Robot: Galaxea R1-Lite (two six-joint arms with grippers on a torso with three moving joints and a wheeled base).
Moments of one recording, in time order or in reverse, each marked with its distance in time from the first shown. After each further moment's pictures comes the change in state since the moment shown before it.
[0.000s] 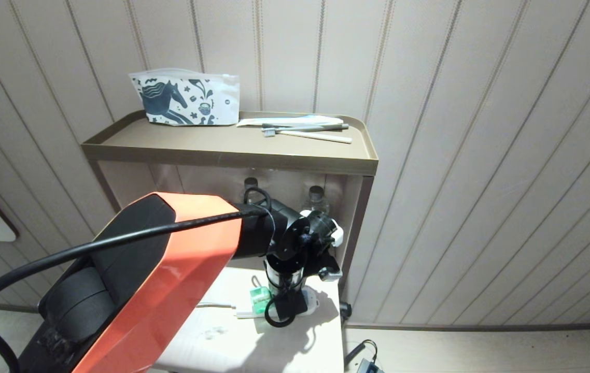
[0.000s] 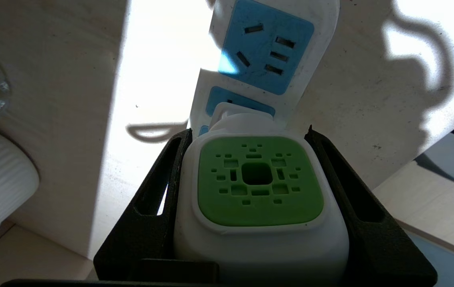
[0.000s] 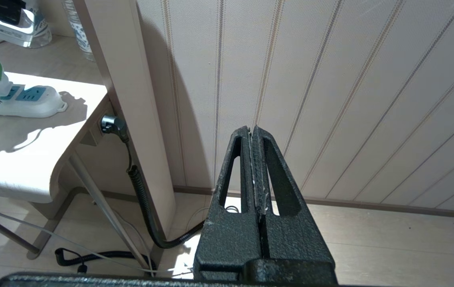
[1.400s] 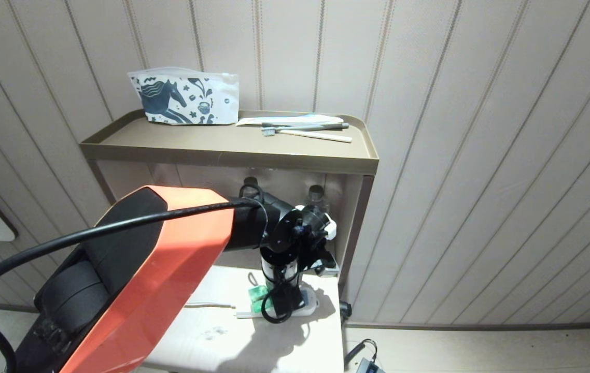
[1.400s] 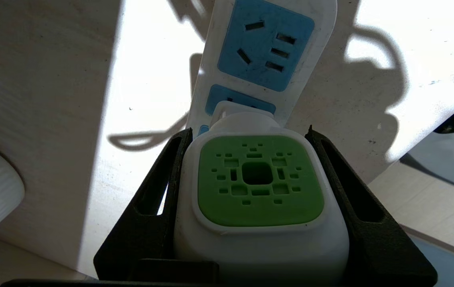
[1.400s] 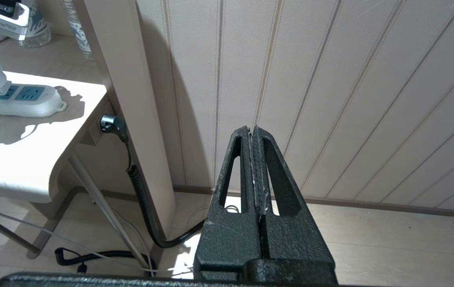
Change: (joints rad) left arm 0.025 -0.024 -0.011 0.023 -0.056 0.016; right arm 0.000 0.000 0.001 0.000 0.000 0.000
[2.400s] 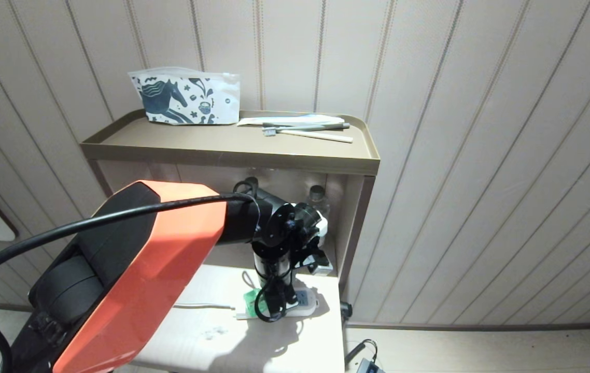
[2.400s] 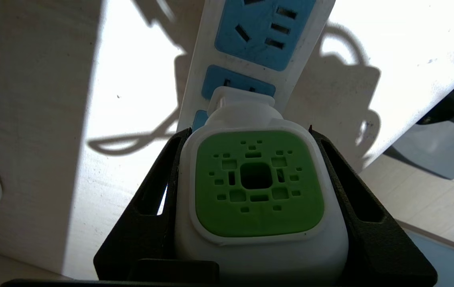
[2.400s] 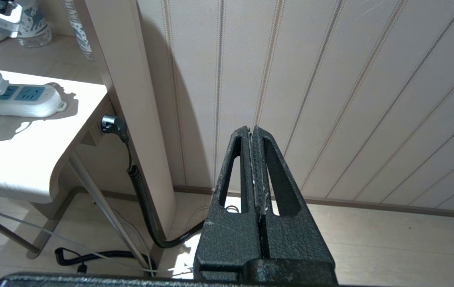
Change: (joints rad) left arm 0.023 -0.013 0.003 0.023 -0.055 0.008; right arm 0.000 0.000 0.001 0.000 0.000 0.000
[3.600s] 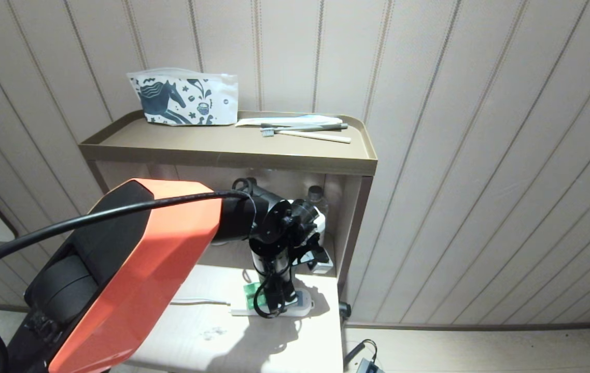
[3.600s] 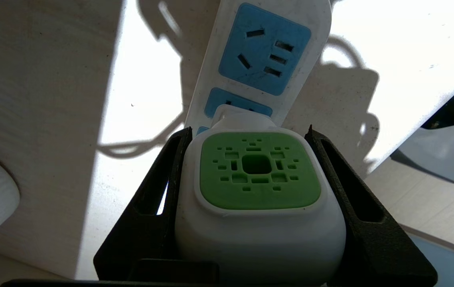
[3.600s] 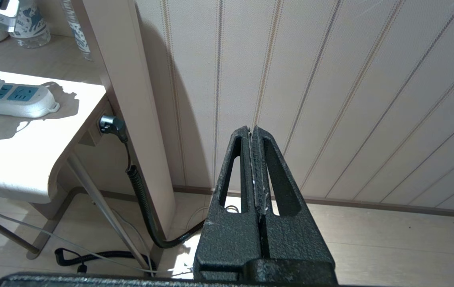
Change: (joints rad) left arm 0.019 0.006 -0.008 0.019 -0.005 0.032; right arm 0.000 0.000 0.000 0.000 0.000 0.000
